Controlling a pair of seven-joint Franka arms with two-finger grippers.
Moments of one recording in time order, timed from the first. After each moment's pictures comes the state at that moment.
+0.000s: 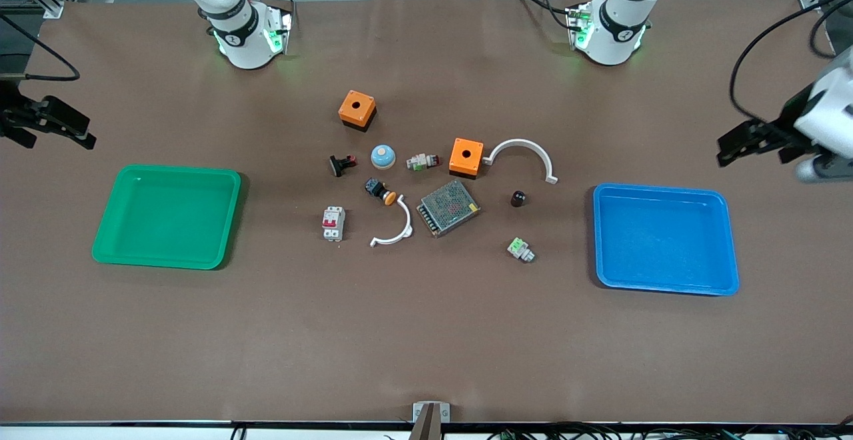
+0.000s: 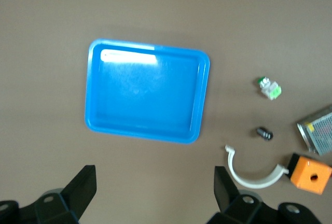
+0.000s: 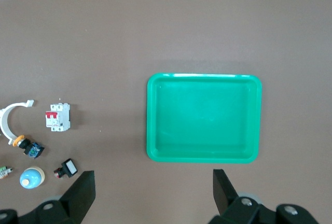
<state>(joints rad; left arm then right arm) 0.09 0.06 -0.15 -1.50 0.02 1.55 -0.09 0.06 -0.03 -0.11 -1.58 0.00 1.61 -0.01</state>
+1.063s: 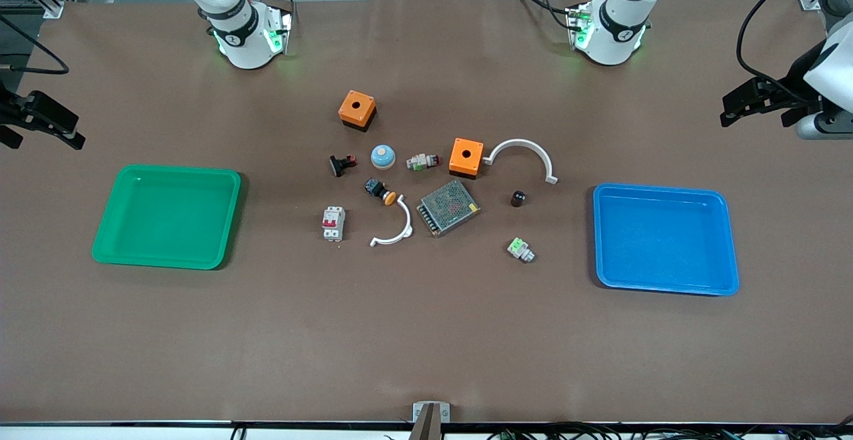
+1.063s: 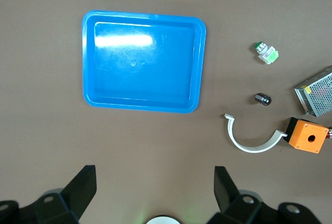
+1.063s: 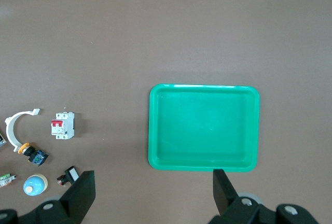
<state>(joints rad) 0.00 -0.03 -0.06 -1.58 0.00 1.49 -0.04 0.06 -0.02 -0.10 -1.54 0.00 1.61 -0.01</state>
